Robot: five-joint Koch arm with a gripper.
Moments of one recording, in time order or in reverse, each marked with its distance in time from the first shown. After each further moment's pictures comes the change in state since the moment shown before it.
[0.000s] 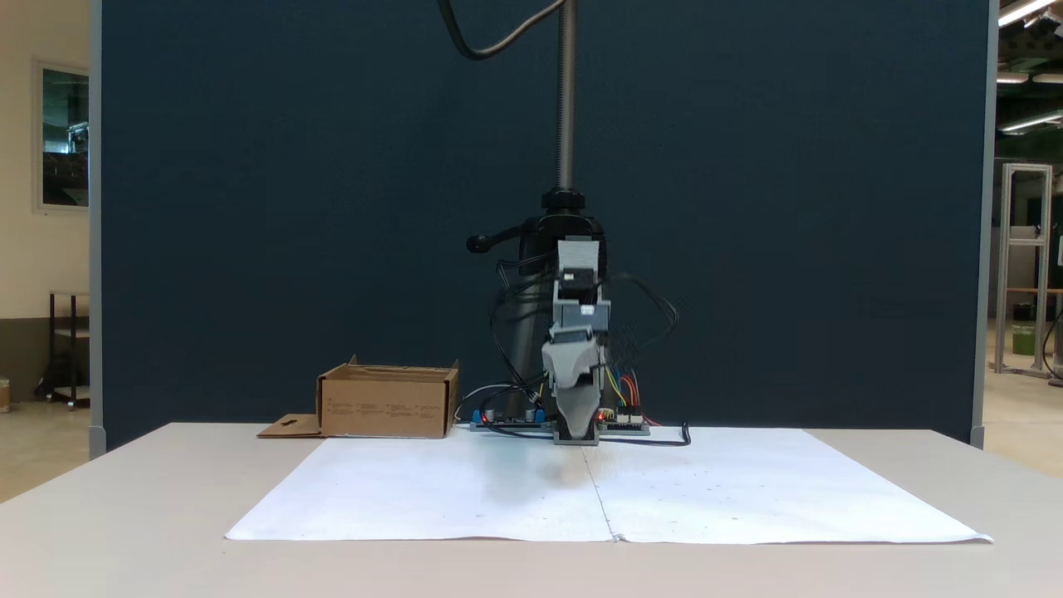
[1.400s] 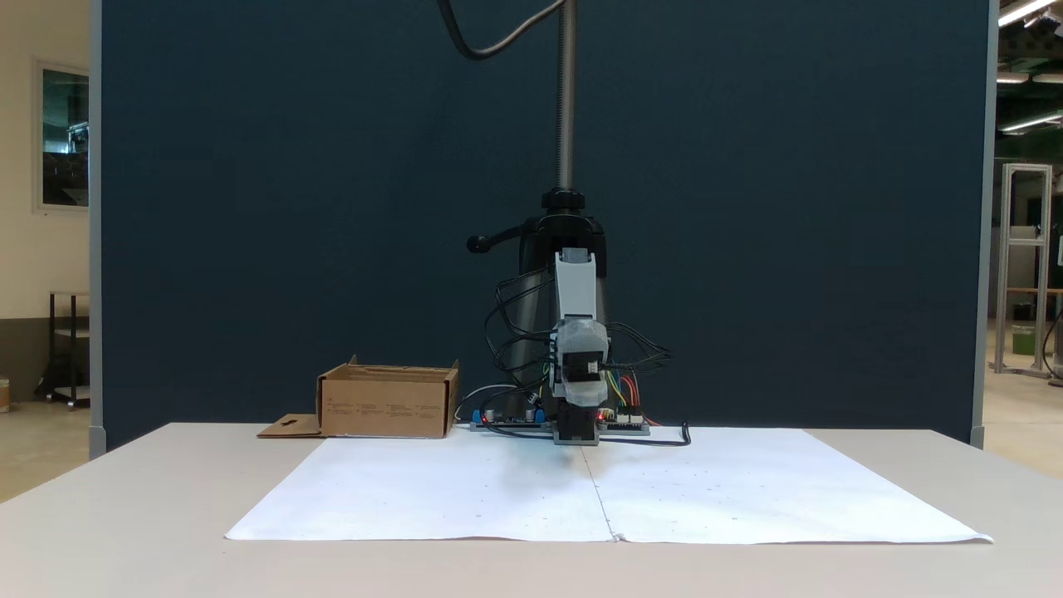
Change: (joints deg) arm -4.0 13.1 35.1 -63.8 -4.0
